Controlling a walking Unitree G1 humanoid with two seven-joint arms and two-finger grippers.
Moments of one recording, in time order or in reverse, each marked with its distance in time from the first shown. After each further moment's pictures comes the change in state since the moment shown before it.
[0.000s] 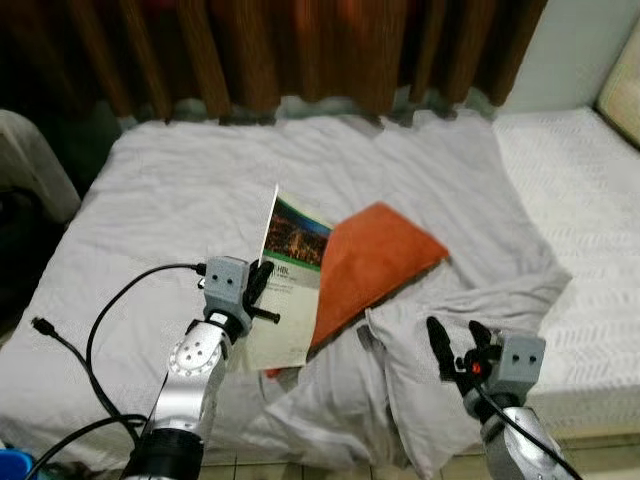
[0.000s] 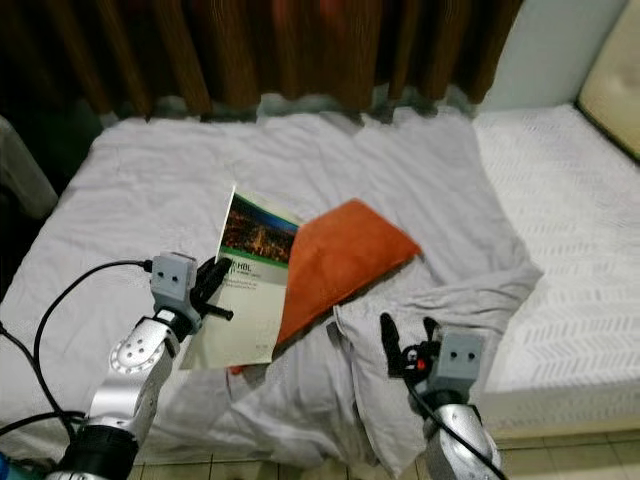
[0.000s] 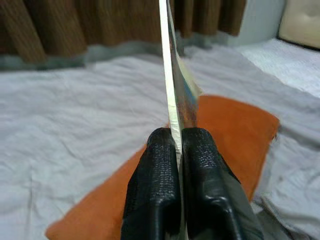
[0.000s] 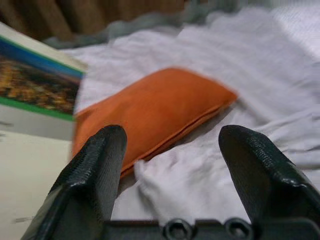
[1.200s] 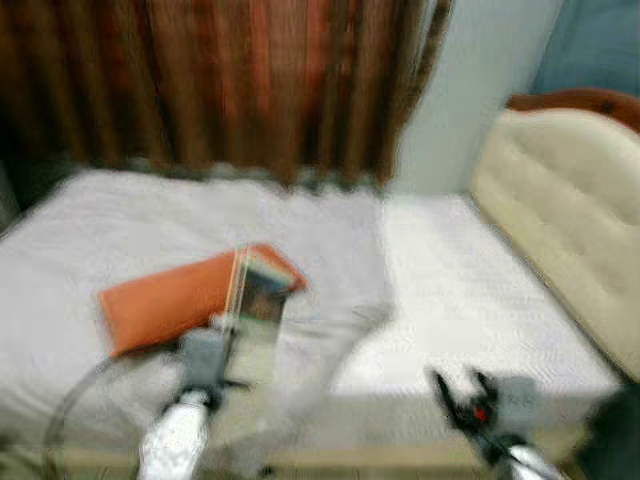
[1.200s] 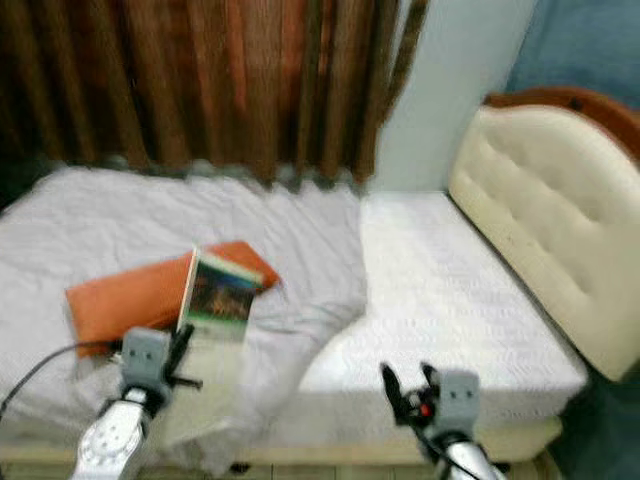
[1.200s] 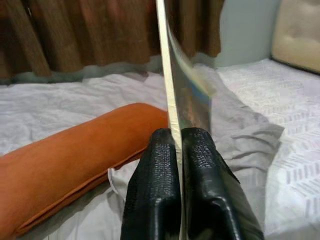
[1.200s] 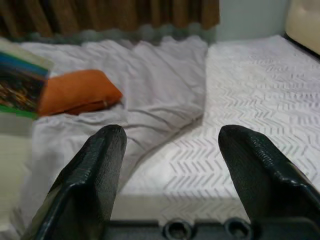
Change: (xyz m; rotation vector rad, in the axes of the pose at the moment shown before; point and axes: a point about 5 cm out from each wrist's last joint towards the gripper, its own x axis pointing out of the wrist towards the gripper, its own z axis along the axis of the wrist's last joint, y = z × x) left arm -0.077 0.007 -0.058 0.084 0.132 0.189; right arm -0.023 -0.020 -0.050 -0.037 0.169 0.092
